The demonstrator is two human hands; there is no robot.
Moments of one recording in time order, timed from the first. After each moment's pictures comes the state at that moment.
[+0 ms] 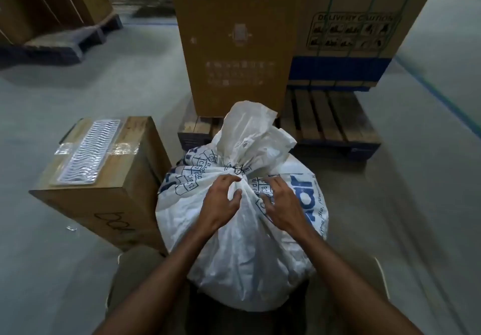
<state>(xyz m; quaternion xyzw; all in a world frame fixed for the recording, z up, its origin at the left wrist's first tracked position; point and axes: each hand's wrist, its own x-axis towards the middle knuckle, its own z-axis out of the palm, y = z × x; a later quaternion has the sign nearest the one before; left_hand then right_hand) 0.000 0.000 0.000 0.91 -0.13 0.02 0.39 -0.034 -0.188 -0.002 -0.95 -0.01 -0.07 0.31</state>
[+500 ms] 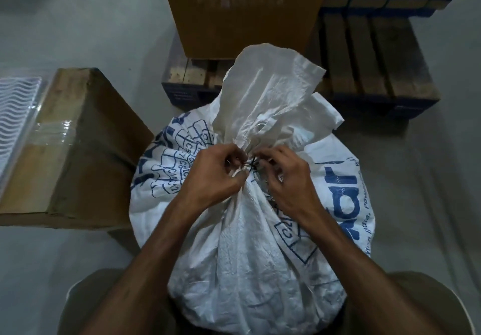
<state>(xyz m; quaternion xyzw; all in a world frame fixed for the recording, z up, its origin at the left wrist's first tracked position) 0.129 -0.001 -0.027 0.90 -0.12 -0.11 0.40 0.089 -0.185 -0.056 -0.91 -0.05 -0.08 0.41</state>
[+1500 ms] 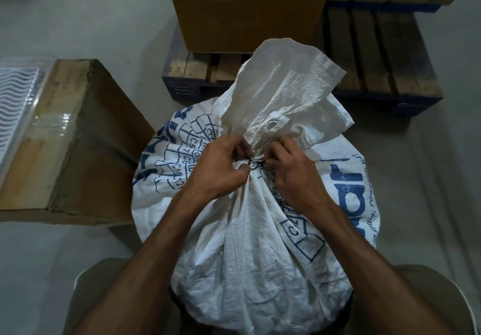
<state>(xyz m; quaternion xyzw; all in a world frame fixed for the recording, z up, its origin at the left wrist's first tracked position) 0.137 -0.001 -0.030 0.90 -0.14 -0.12 0.40 0.099 -0.184 -0.056 -0.95 -0.11 -0.07 0.27</state>
